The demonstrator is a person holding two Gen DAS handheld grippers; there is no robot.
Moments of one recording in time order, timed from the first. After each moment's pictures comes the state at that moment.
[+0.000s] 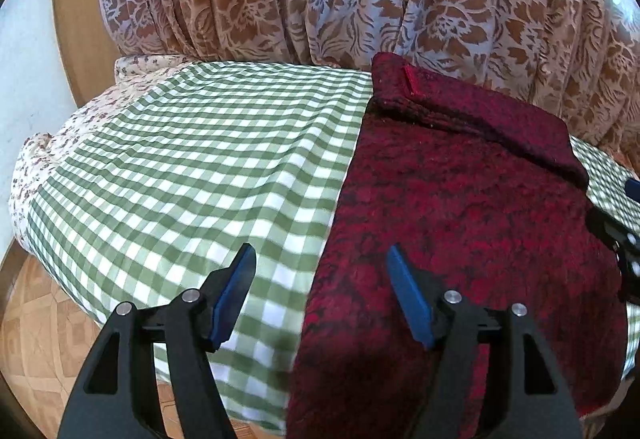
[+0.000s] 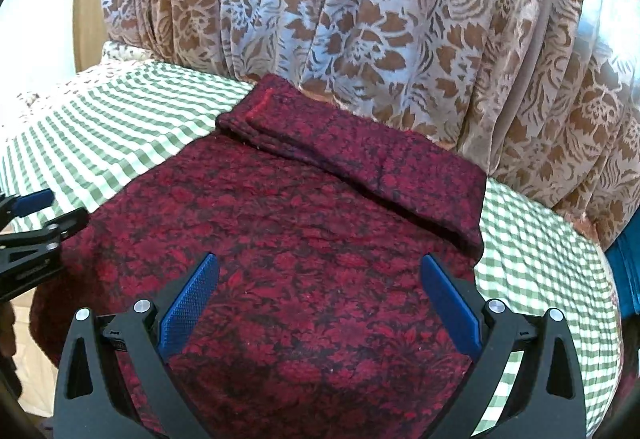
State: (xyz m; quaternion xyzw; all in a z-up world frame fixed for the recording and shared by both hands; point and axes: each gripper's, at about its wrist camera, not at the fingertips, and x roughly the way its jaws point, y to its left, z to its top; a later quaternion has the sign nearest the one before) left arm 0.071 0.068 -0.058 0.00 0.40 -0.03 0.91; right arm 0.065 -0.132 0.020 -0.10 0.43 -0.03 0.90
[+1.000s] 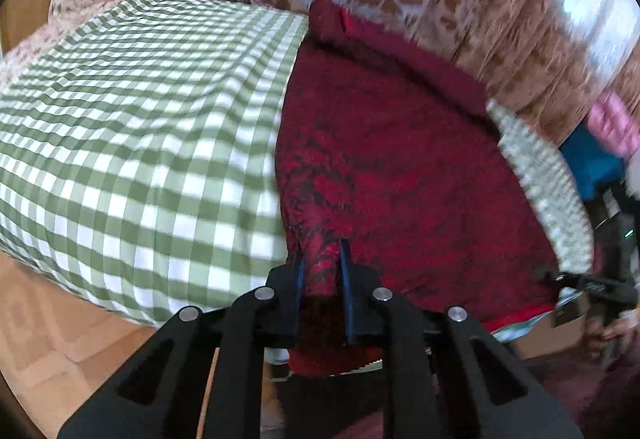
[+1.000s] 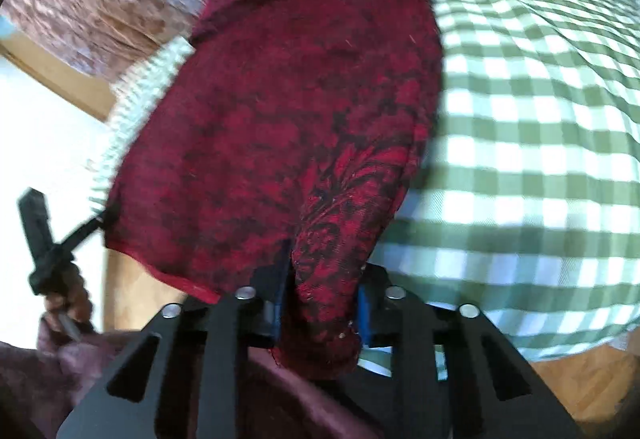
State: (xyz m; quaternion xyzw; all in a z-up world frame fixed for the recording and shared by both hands) left arm 0.031 0.103 -0.064 -0.10 0.47 -0.20 0.85; right arm -0.068 -0.255 -0.043 0.25 0.57 0.04 0.78
